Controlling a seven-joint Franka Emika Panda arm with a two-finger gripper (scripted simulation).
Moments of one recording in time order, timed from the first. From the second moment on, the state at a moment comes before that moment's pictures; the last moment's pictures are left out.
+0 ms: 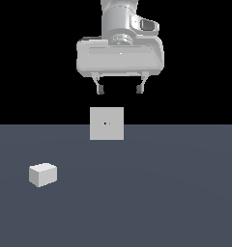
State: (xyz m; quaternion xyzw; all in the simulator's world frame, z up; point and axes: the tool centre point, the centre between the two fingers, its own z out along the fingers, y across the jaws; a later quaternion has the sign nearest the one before) arm -0.005 -0.010 0.181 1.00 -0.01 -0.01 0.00
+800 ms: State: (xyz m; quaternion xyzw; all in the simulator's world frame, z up) arm -0.009 0.017 0.161 1.00 0.06 0.01 0.00
